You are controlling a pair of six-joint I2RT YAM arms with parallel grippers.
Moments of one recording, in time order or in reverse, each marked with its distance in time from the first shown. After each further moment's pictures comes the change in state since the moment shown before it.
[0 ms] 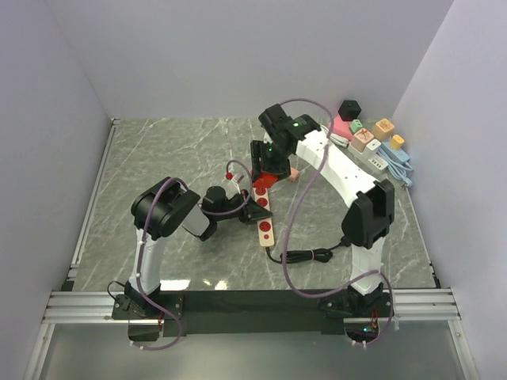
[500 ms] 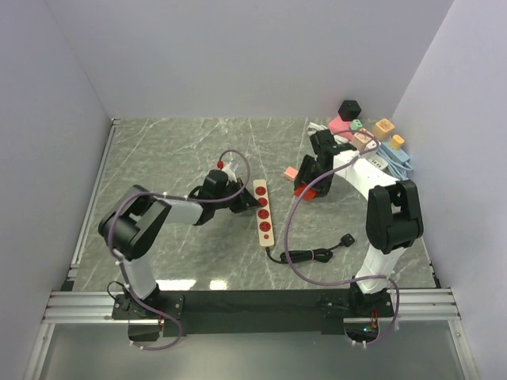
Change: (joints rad) left arm 0.015 -0.306 0.081 -0.613 -0.227 0.156; right arm -0.317 -0.174 -0.591 0.370 0.089 0.156
